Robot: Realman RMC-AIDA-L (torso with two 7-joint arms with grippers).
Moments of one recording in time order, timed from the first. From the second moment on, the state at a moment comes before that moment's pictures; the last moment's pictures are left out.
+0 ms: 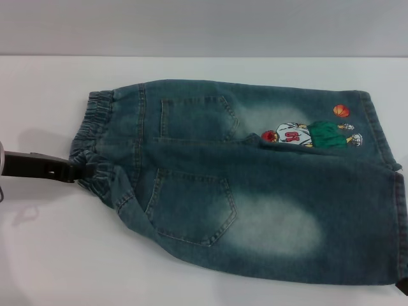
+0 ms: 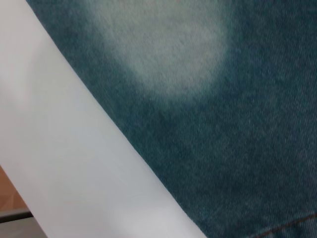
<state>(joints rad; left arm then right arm) -0.48 -2.05 0.86 0.96 2.36 1.37 -2.17 0.60 2.07 -0.83 -1.06 -2.86 -1.89 2.05</state>
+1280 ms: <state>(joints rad) -0.49 -2.05 0.86 0.95 2.36 1.37 -2.16 0.62 2.07 -0.93 -1.06 -2.81 -1.91 2.05</state>
